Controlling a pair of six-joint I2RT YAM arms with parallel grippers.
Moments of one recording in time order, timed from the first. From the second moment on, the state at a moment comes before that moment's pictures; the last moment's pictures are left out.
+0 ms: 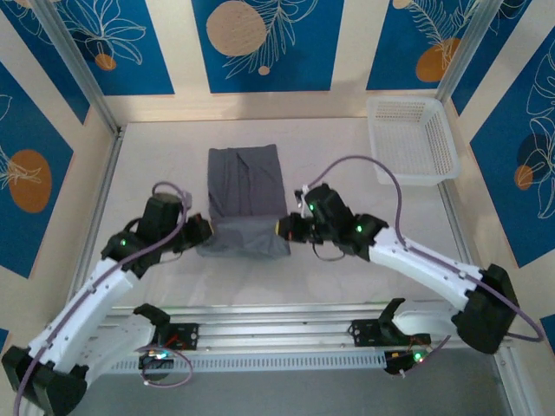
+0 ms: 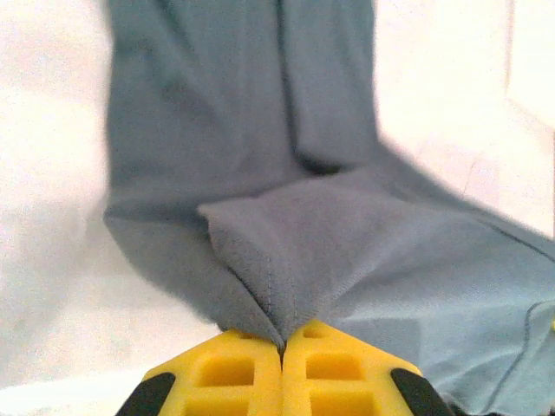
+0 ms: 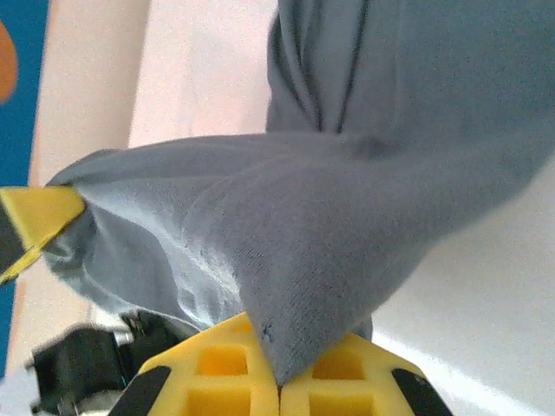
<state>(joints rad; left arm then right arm) -0.45 0.92 0.89 -0.76 0.12 -0.75 0.77 1.24 0.96 -0.39 -0.22 0.83</state>
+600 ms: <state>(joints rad) -0.19 1.87 1.45 -0.44 0.08 -0.59 0.42 2.11 1.78 -0.43 -0.41 0.62</state>
